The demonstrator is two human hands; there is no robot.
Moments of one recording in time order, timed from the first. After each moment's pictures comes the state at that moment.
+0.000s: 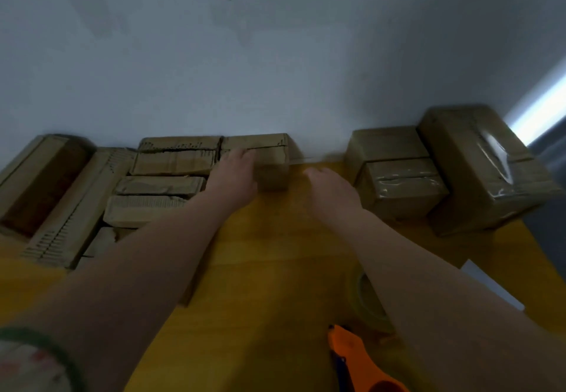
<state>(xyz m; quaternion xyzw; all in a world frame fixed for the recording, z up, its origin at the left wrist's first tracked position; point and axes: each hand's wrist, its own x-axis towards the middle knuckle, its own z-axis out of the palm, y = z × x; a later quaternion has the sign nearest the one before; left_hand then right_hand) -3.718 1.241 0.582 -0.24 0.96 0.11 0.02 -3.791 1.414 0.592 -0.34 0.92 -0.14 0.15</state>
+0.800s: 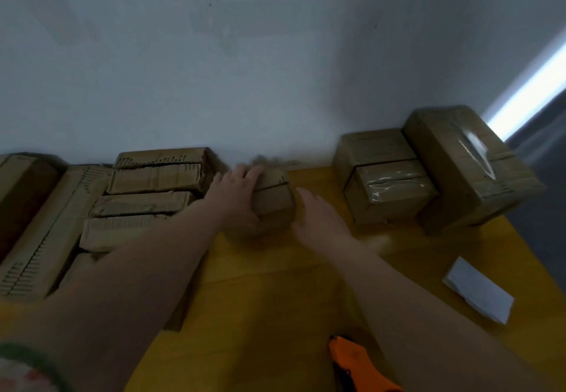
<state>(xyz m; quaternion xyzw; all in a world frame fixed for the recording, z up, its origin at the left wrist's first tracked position) -3.731 1.231 0.557 -0.13 0.98 0.06 0.14 -3.769 1.420 0.571 -0.26 0.91 -0.22 0.25</state>
